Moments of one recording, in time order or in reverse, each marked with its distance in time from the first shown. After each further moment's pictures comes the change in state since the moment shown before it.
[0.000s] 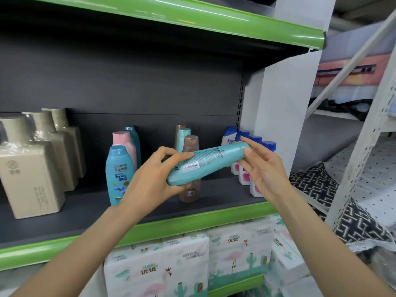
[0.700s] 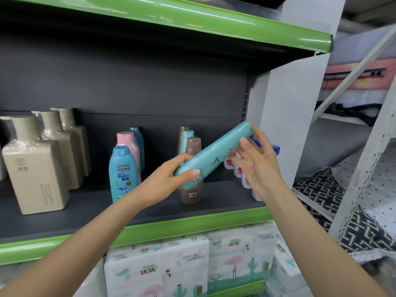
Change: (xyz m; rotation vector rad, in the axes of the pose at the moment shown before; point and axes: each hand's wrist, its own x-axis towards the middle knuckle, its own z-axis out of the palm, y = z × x) left_hand 0.020 0.009 0.003 -0.731 -0.338 -0.326; right_hand 0.012 -0.006 0.025 0.177 -0.074 -0.065
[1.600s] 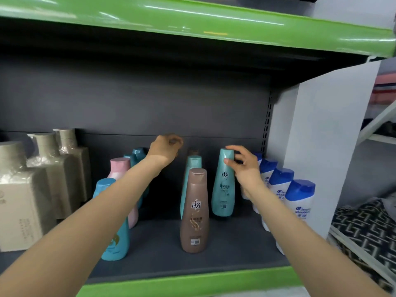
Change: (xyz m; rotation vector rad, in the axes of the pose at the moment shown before) left_hand 0.161 -0.031 -0.065 0.180 0.564 -0.299; right_hand 0.156 0.079 -0.032 -0.660 0.032 -0.016
